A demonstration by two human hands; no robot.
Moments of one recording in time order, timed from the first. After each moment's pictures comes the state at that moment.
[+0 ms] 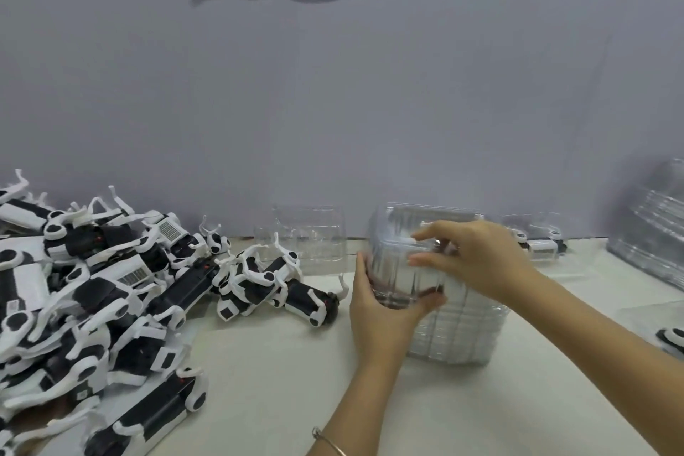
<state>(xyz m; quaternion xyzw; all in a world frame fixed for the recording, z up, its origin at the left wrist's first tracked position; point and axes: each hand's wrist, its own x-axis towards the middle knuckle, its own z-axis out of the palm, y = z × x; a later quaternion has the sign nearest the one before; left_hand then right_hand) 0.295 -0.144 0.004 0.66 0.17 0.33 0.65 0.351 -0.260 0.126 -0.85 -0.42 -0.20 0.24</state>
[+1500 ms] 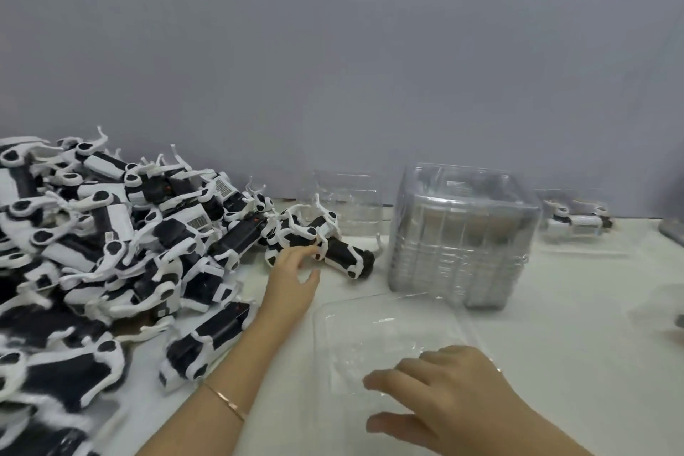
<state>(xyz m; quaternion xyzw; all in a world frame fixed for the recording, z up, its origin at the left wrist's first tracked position) 0.192 0.006 -0.012 0.84 0.21 0.30 0.40 0.206 -0.259 0.039 -0.67 -0.66 -0.31 0.14</state>
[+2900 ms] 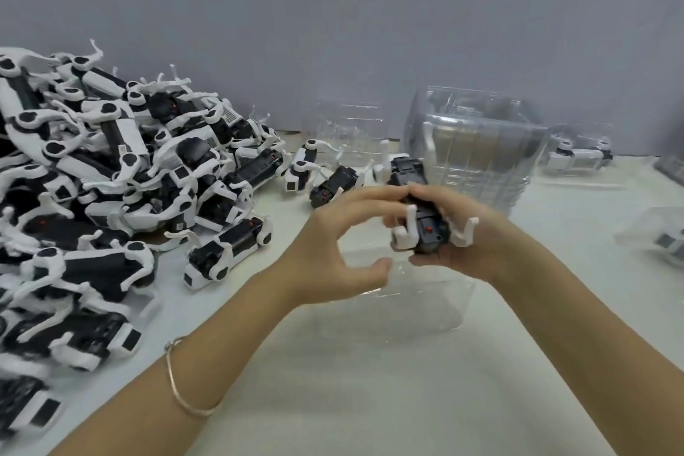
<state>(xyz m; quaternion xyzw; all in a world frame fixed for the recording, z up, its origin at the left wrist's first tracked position) 0.104 -0.079 0.049 0.85 -0.15 0.27 0.43 0.234 -0.236 0.074 -0.59 -0.19 0.46 0.64</state>
